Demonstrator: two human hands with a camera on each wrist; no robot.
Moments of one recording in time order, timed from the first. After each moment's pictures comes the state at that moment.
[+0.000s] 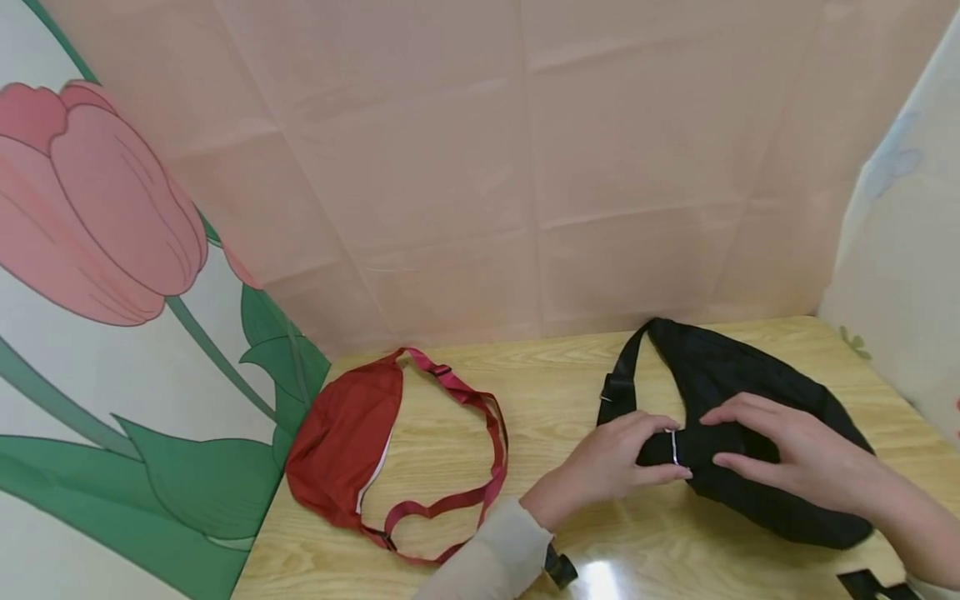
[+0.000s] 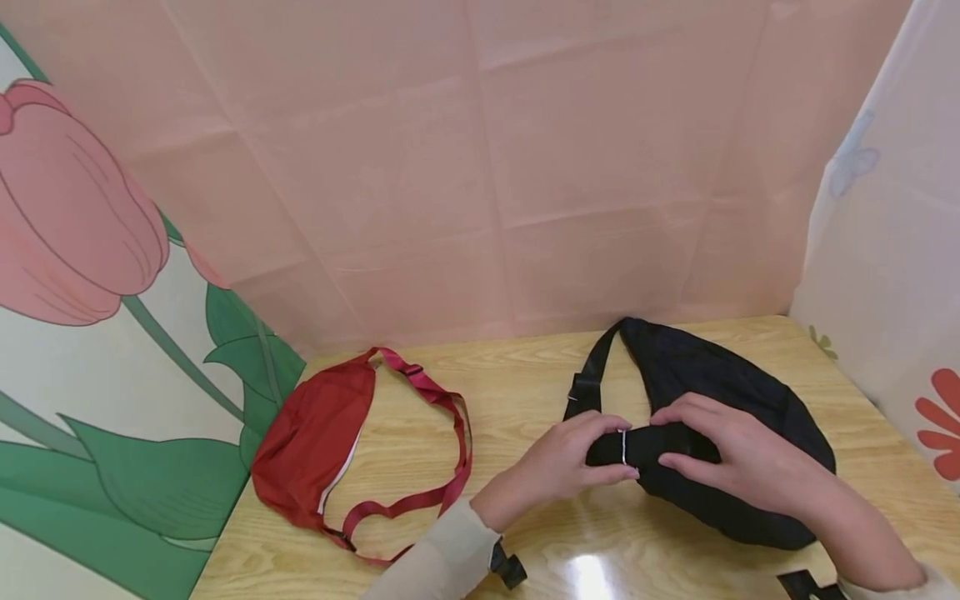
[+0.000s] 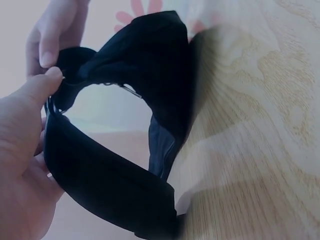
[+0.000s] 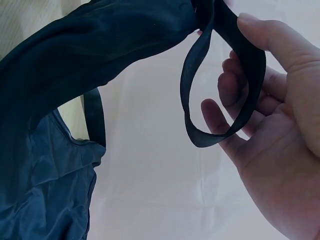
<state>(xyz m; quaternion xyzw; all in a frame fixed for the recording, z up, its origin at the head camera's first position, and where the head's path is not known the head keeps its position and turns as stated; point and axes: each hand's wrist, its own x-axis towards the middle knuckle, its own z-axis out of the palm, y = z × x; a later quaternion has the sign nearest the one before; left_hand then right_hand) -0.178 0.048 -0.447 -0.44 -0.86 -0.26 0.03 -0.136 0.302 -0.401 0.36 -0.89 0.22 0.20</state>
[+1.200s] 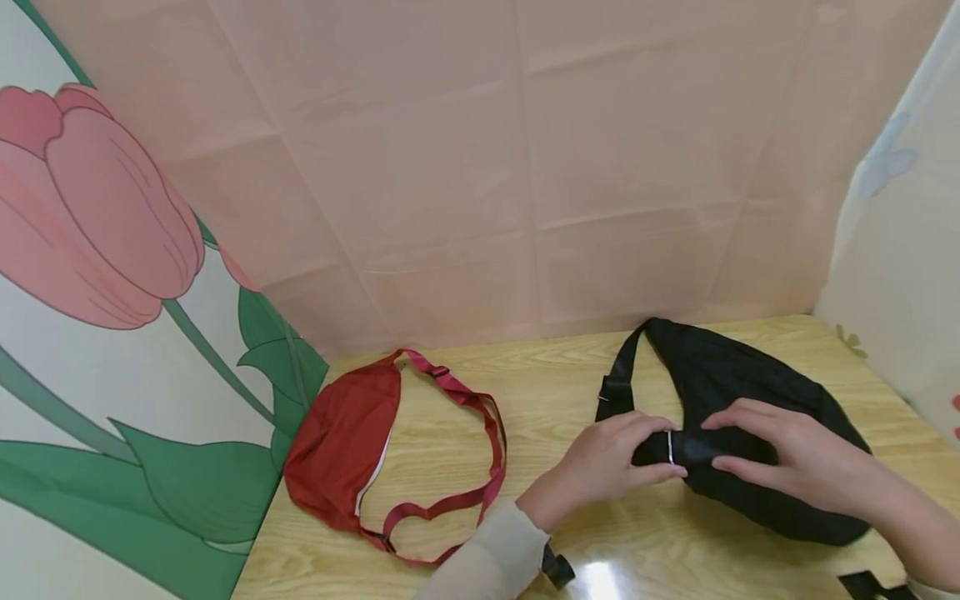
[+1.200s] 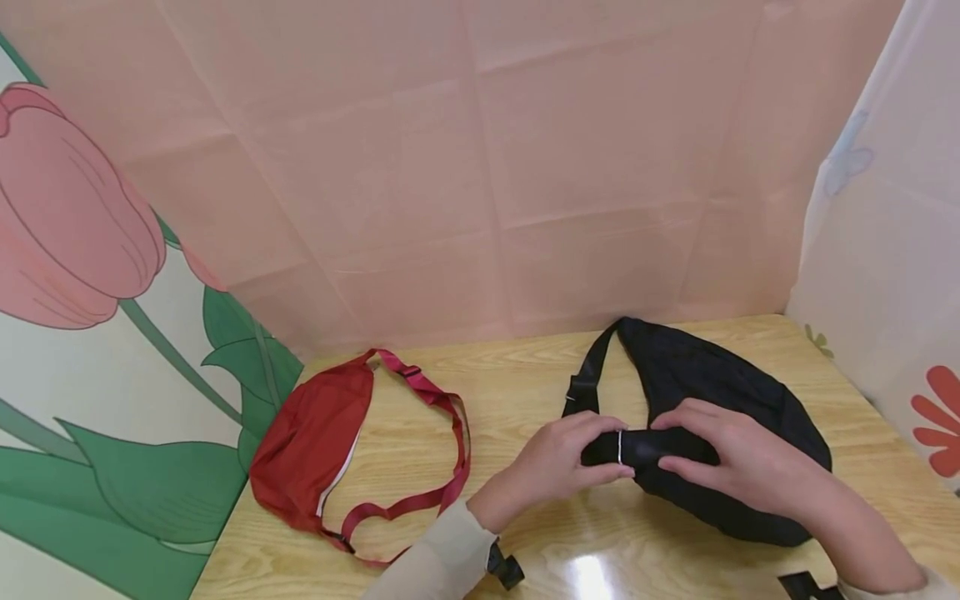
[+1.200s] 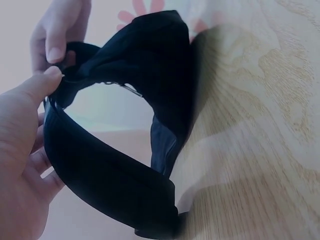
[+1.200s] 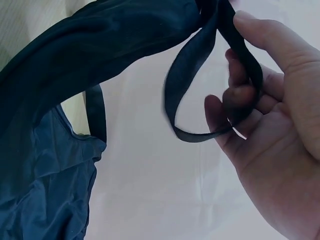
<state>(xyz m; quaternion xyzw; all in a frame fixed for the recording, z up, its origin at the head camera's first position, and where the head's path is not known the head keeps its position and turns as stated) -0.177 0.045 -0.447 -0.48 -0.83 -0.24 0.15 -0.132 0.303 -0.402 0.35 -0.89 0.21 0.20</state>
